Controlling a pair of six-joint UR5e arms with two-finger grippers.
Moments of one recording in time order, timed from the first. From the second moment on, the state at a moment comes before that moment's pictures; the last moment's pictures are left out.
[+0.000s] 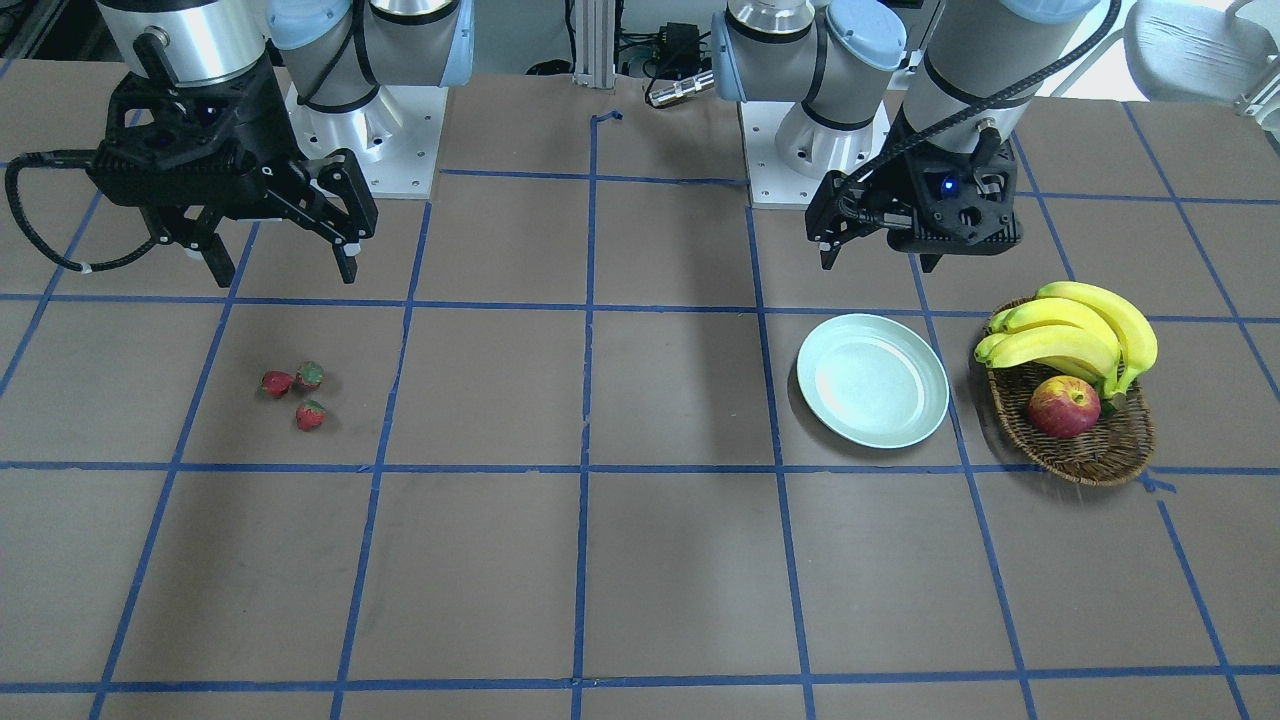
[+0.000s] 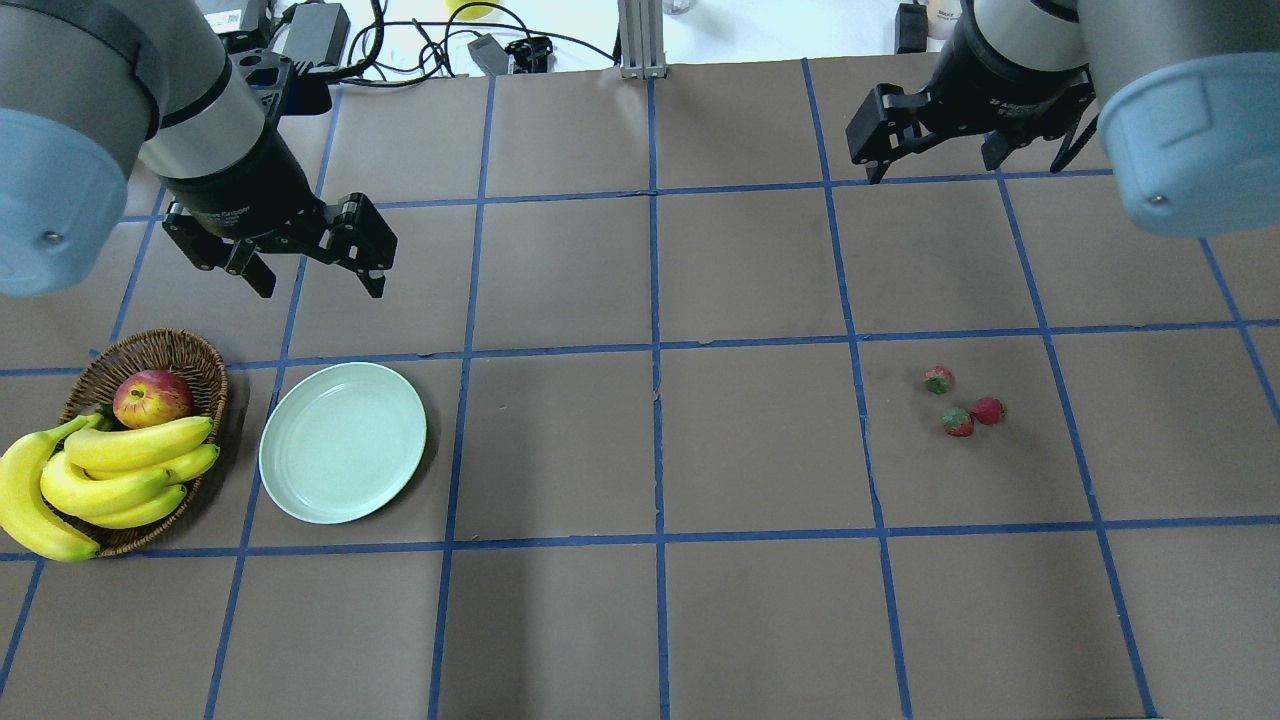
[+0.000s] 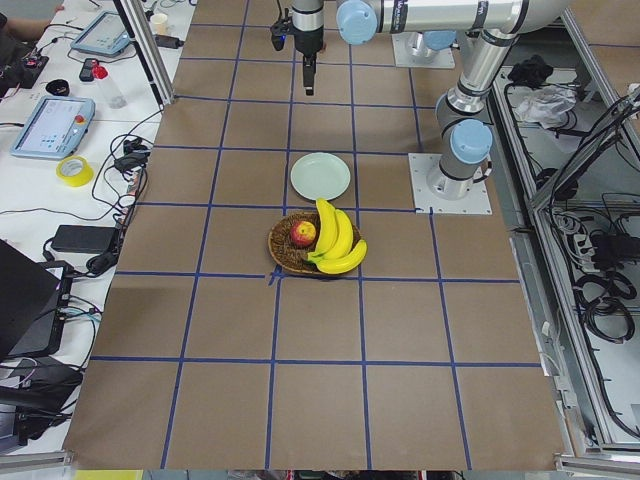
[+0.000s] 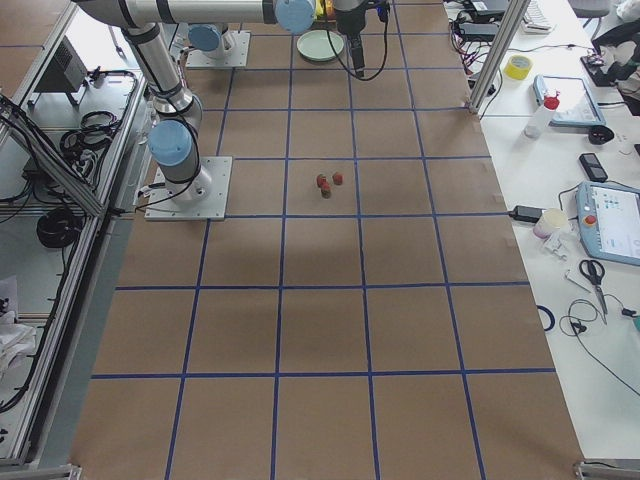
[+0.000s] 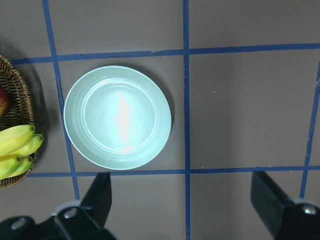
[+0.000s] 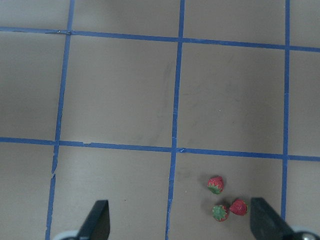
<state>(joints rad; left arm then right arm) -1.54 -1.54 -1.66 -1.55 1.61 0.05 1.60 -1.61 1.62 -1.81 -1.58 -0.05</state>
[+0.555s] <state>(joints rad) -1.54 -1.54 -1.66 -1.55 1.60 0.05 1.60 -1.61 1.62 -1.81 -1.58 -0.05</state>
